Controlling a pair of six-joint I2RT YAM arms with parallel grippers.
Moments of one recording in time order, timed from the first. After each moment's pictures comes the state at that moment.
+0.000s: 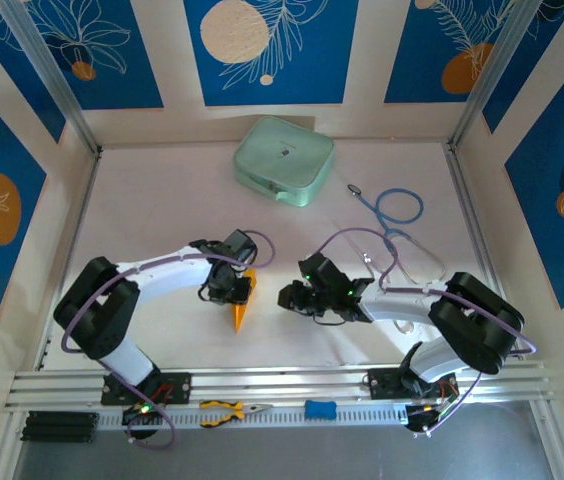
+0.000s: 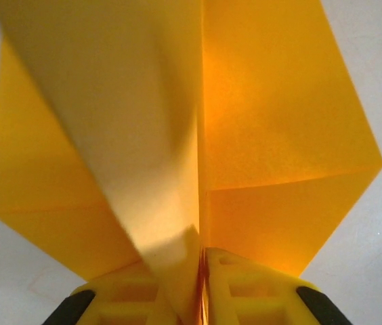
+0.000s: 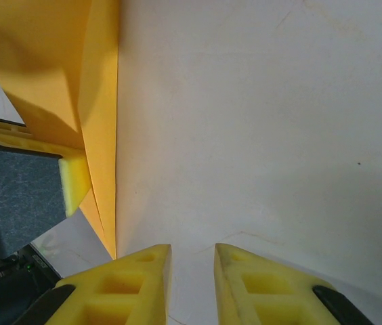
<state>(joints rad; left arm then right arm) -0.72 1.60 0.91 -0.70 0.10 -0.52 0.87 1.44 0.55 0.08 -0.24 1.07</state>
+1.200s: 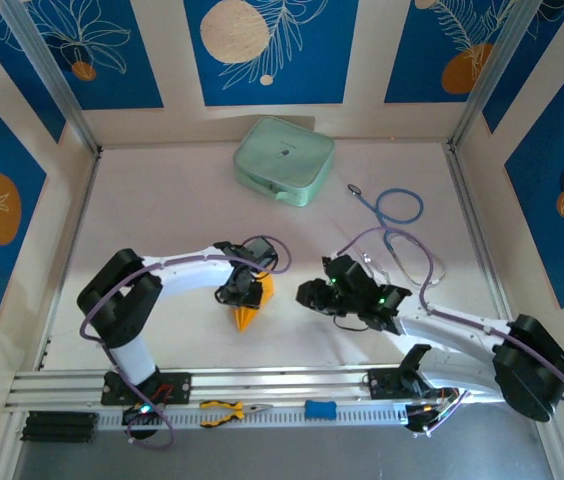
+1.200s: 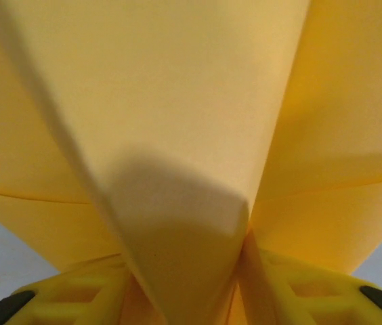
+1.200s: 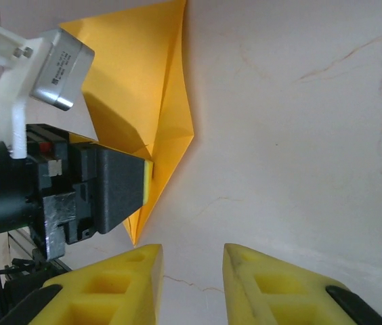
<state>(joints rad) -0.84 1.73 1.01 -0.76 -0.04 -0.67 0.82 1.06 0.47 -0.16 -0.15 1.04</state>
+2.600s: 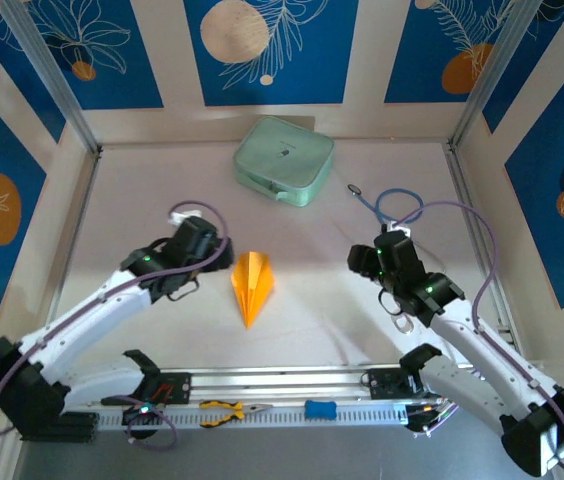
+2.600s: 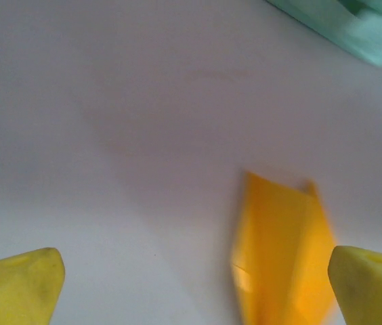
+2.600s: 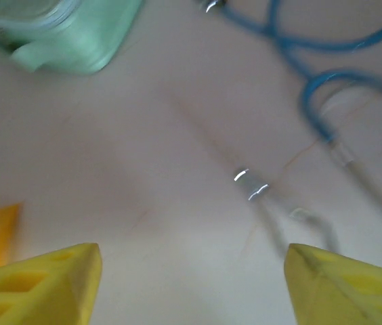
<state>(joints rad) -0.61 1.07 0.88 -0.70 -0.39 -0.62 0.46 0.84 0.63 -0.54 0.29 0.55</state>
